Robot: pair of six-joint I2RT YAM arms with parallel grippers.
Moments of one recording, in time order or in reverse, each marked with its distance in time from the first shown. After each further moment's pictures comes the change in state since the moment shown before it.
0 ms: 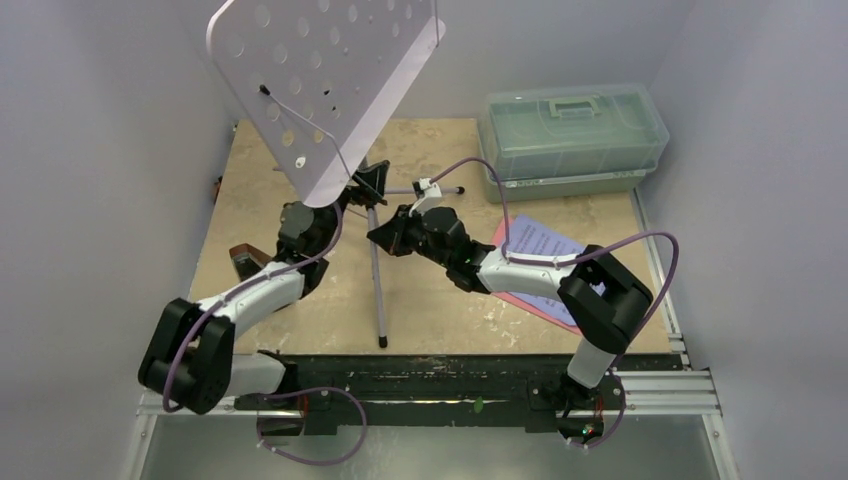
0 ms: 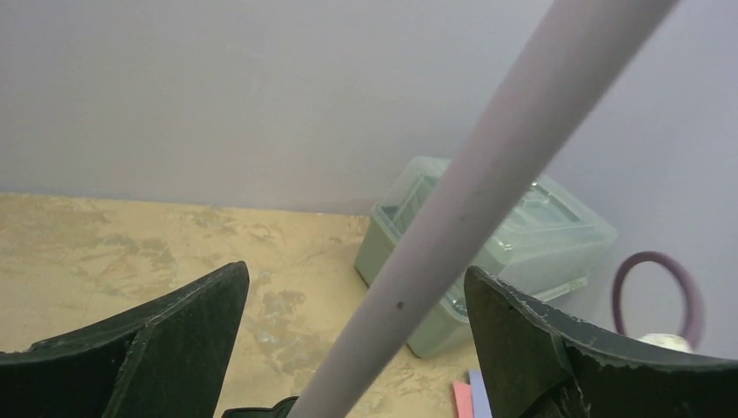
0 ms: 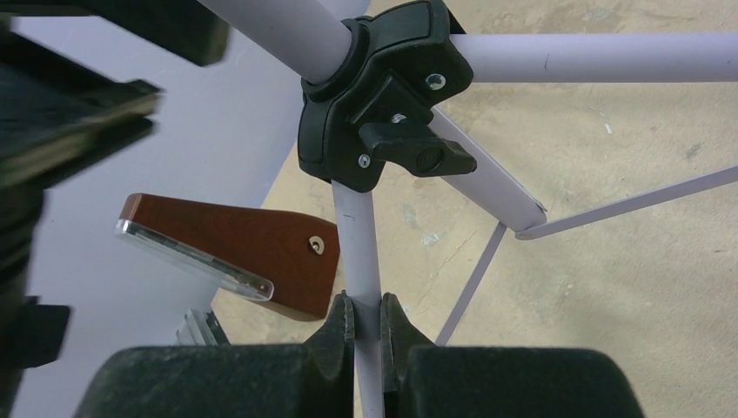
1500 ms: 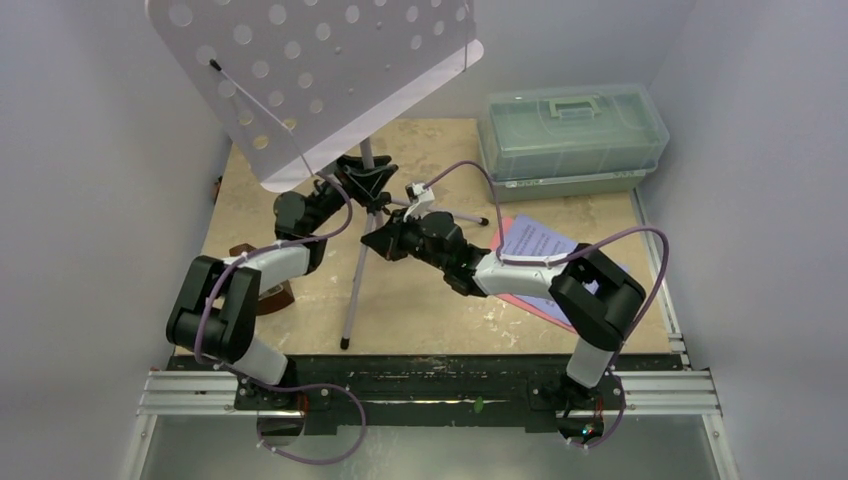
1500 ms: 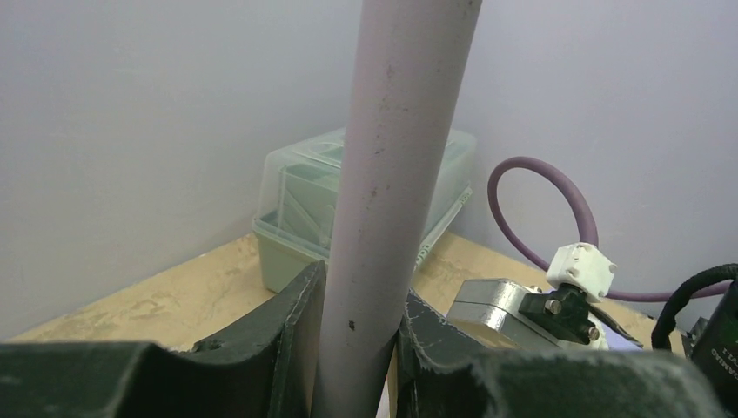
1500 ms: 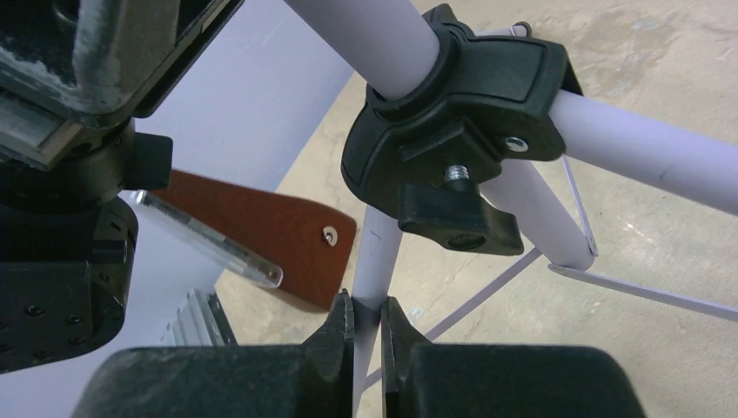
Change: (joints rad) left arm 0.122 0.312 0.109 0.400 0.639 -0.026; right arm 0.024 0.040 -0.016 0.109 -0.052 -0.050
